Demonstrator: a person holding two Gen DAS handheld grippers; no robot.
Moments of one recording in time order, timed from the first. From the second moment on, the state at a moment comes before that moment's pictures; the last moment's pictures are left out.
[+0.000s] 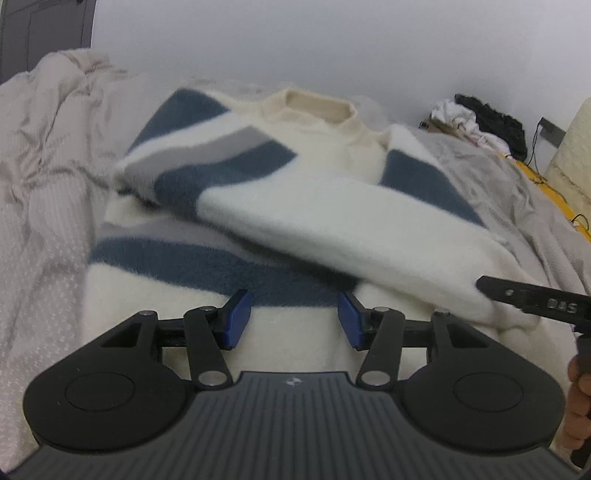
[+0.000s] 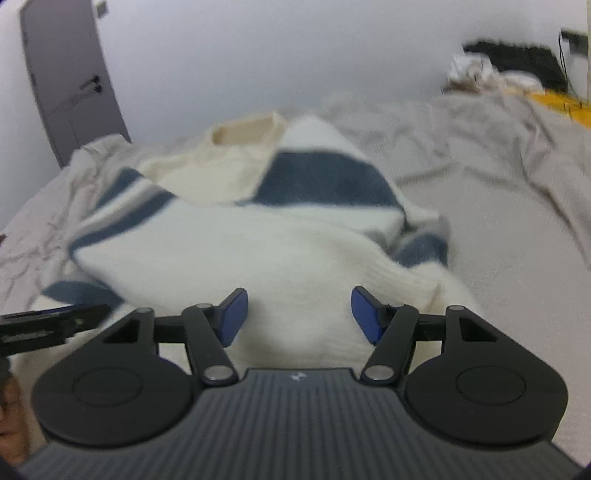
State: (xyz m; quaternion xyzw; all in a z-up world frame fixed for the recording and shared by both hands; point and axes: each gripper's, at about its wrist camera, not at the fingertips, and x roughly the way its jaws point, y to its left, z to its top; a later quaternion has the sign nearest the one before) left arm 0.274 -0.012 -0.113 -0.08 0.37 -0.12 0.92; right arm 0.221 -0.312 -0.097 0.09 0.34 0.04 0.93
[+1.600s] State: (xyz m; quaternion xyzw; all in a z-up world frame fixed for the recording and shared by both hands) left arm 0.136 0.092 -0.102 -0.42 0.41 -0.17 0.79; right arm 0.123 -0.408 -0.102 0.29 0.40 -0.09 0.86
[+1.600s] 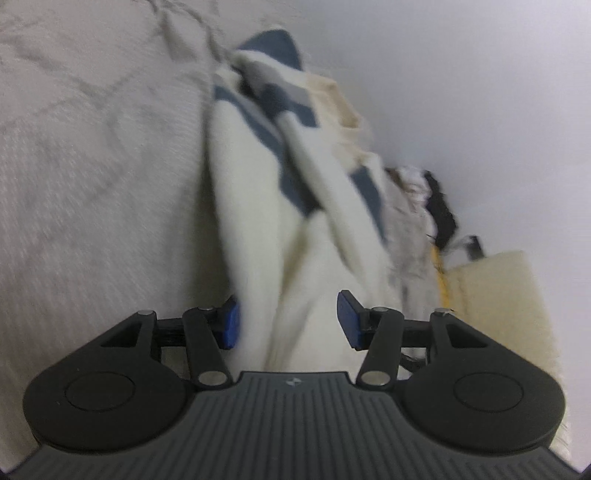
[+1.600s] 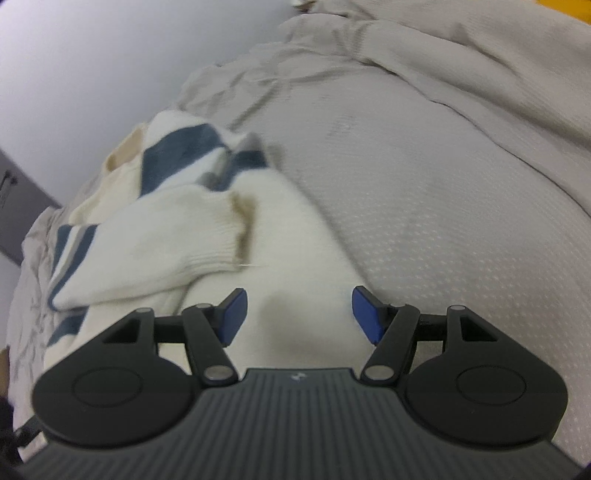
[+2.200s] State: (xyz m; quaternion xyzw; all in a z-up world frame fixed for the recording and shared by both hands) left arm 0.103 0.076 -0.118 -0.40 0.51 -0.15 0.74; right arm 0.084 -0.439 -0.133 0.53 0.43 -0.05 0.73
